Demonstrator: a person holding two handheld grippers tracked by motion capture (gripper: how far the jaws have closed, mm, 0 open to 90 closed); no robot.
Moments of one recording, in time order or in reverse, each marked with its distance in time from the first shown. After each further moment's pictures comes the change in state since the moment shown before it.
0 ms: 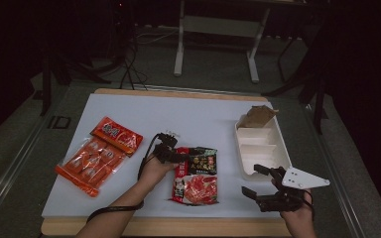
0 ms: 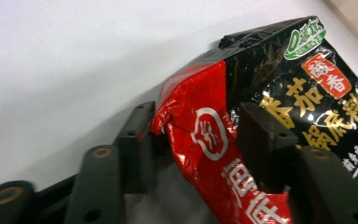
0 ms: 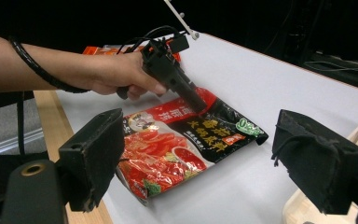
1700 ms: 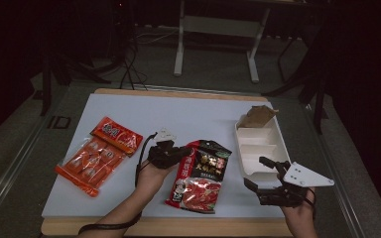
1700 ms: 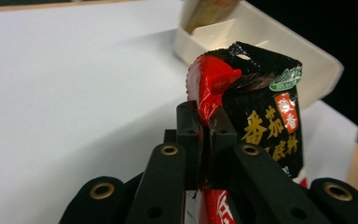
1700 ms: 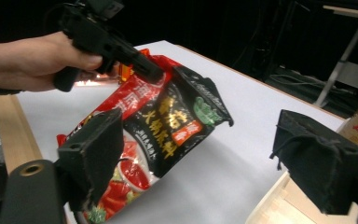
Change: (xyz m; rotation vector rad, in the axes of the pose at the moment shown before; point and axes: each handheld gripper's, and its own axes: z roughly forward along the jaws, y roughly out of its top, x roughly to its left) left arm -0.047 -0.006 -0.083 -0.328 -0.154 0.102; right arm 0.001 0.016 -0.003 -0.024 -0.125 -0.060
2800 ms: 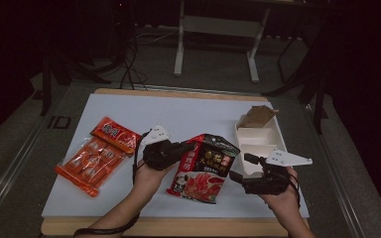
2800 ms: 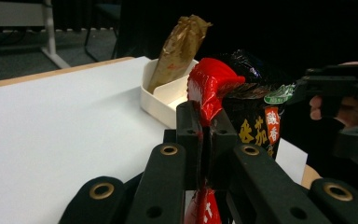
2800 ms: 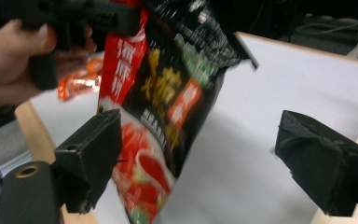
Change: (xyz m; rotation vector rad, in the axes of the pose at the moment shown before) left arm -0.026 0.020 -0.034 -0.178 -0.083 0.076; right arm 0.001 0.018 0.039 0.112 0.061 0.213
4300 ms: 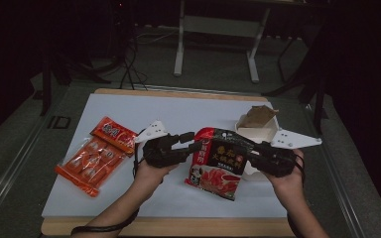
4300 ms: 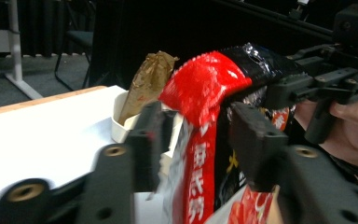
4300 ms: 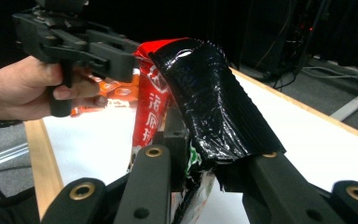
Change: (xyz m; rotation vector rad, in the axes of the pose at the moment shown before) left arm -0.002 0.014 -0.008 -0.102 -0.113 -0.006; right arm -0.001 0.058 -0.009 -0.053 0.054 -0.164
